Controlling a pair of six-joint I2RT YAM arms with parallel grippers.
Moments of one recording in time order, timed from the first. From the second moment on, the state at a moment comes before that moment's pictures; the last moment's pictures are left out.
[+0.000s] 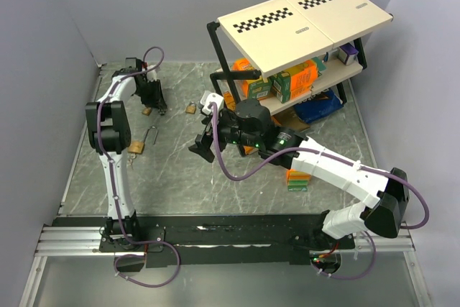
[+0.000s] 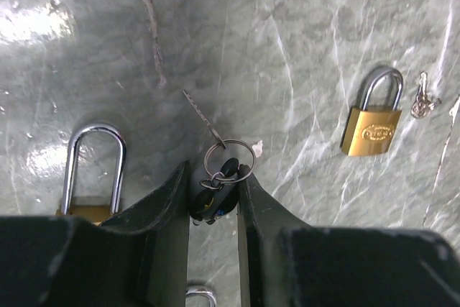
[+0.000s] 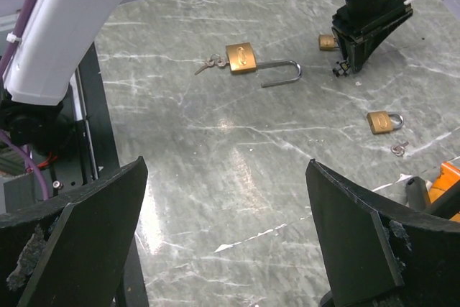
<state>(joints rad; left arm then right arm) 0.05 2.37 1.99 -0.73 0.41 -0.02 0.97 1.37 1.27 -0.17 -0.22 -0.09</state>
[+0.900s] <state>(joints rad) 0.03 2.32 1.97 -0.73 0.34 -0.04 0.95 1.37 1.27 -0.17 -0.23 -0.08</state>
